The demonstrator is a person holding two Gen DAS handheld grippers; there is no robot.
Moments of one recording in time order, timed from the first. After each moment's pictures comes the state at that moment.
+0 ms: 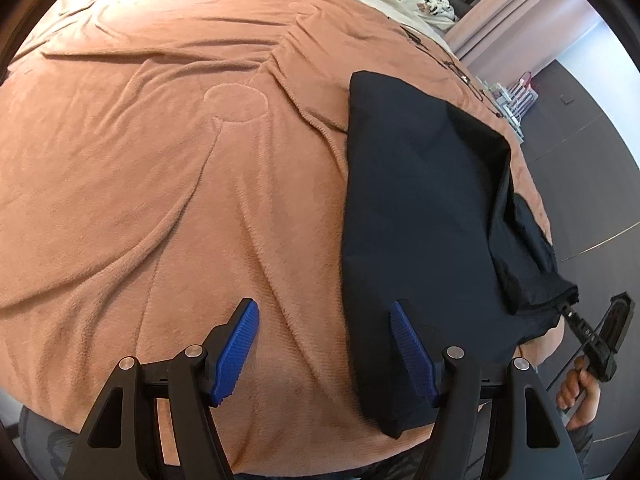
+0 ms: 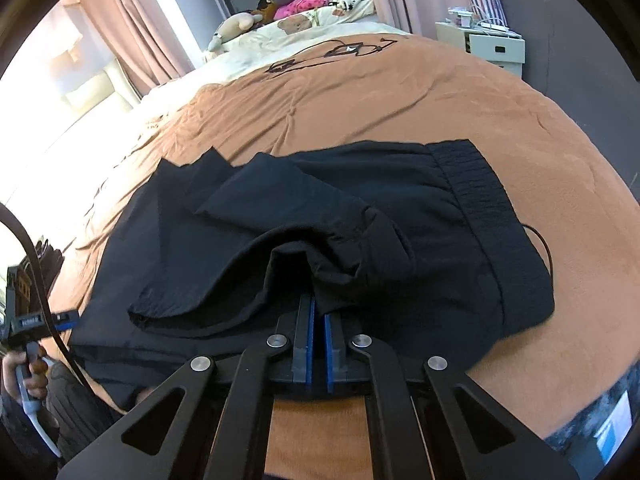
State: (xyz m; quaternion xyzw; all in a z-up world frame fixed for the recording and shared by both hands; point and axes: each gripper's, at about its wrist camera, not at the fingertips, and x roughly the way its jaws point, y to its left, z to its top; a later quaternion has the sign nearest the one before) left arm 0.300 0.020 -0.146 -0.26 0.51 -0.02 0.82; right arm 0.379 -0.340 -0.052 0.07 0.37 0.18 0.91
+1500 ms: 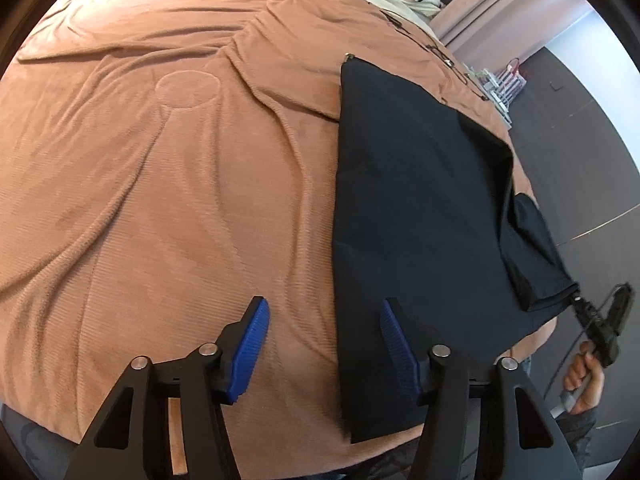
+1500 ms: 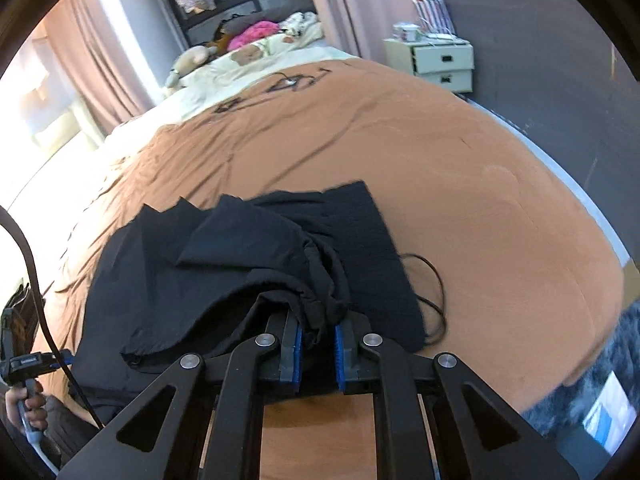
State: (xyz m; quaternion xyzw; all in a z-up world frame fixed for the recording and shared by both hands) left arm 0.313 -0.010 -0.148 -0.26 0.52 -0.05 0.81; right arm 0.370 -0.412 -0.040 0.10 0.34 0.10 0.93
